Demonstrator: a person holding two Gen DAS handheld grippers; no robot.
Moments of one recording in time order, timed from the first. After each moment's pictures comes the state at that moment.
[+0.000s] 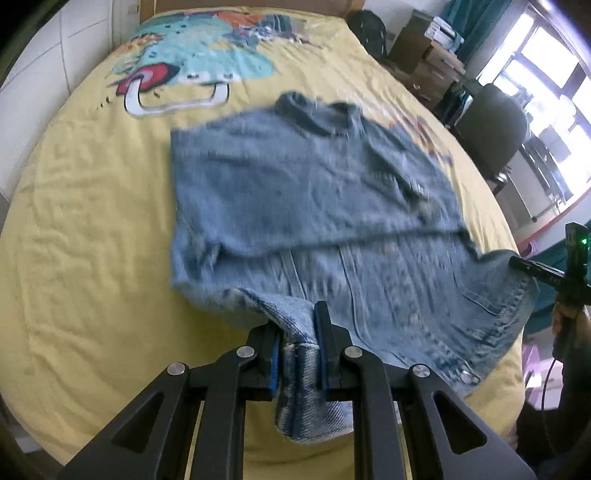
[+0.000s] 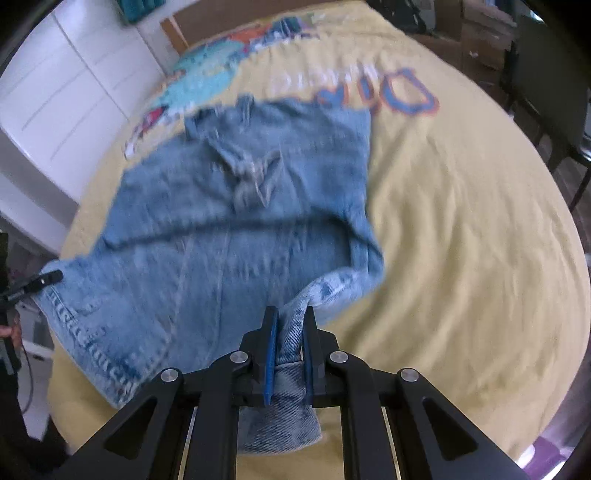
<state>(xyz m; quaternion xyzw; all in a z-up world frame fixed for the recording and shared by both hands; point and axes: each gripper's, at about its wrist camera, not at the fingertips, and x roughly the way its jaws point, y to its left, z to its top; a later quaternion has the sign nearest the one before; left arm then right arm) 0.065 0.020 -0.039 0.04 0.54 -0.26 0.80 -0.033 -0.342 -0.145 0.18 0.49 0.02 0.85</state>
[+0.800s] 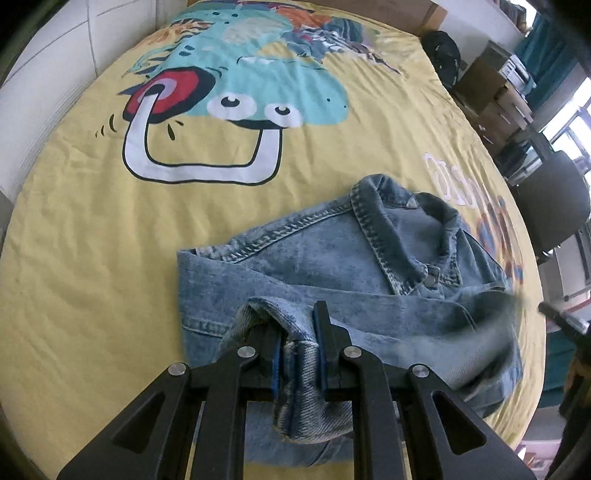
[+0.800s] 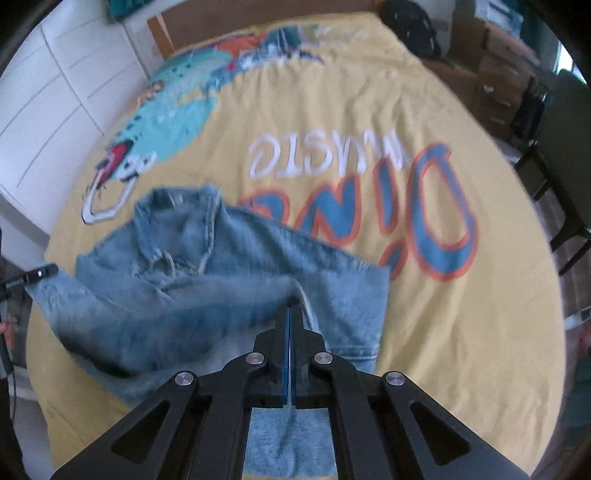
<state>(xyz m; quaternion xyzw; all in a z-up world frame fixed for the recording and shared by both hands) 0.294 0.002 -0.070 -0.01 0.57 -0.16 0.81 0.192 -0.388 -0.139 0.13 0.52 0.00 0.84</state>
